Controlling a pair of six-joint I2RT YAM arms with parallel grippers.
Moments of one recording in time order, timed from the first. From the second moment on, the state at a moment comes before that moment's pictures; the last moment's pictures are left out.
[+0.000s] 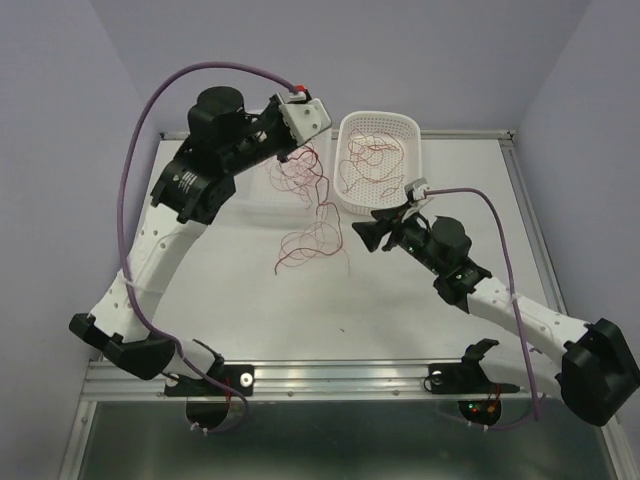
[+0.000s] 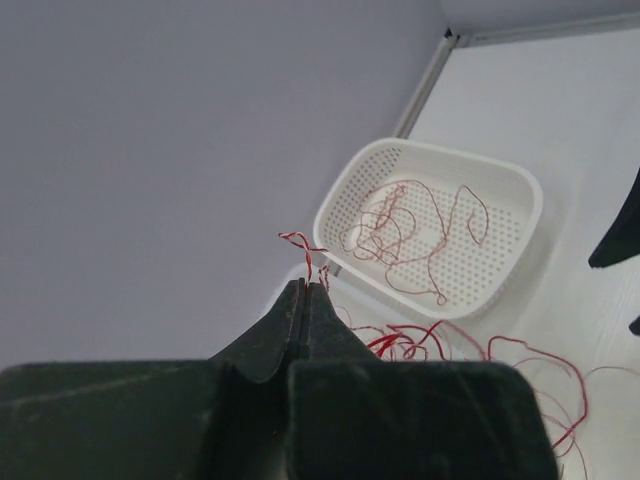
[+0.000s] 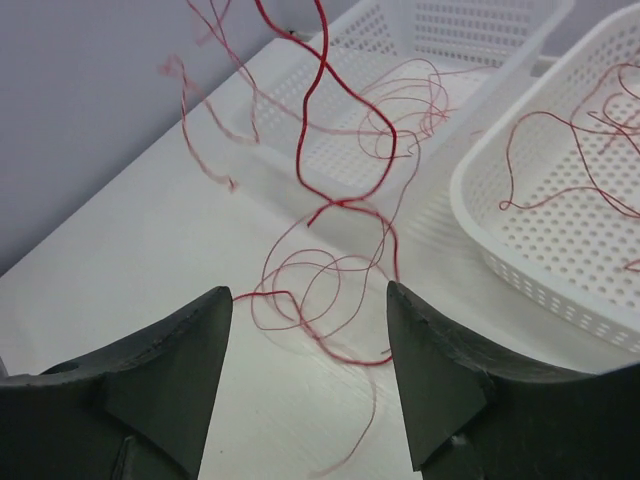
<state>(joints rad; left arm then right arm) -0.59 1.41 1.81 -0.54 0.31 0.66 0.62 1.07 0.59 0.48 -0.10 0.30</state>
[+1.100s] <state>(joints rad) -0.59 1.18 2.01 -0.64 0.48 0.45 0.73 1.48 0.99 0.84 -0.65 0.21</state>
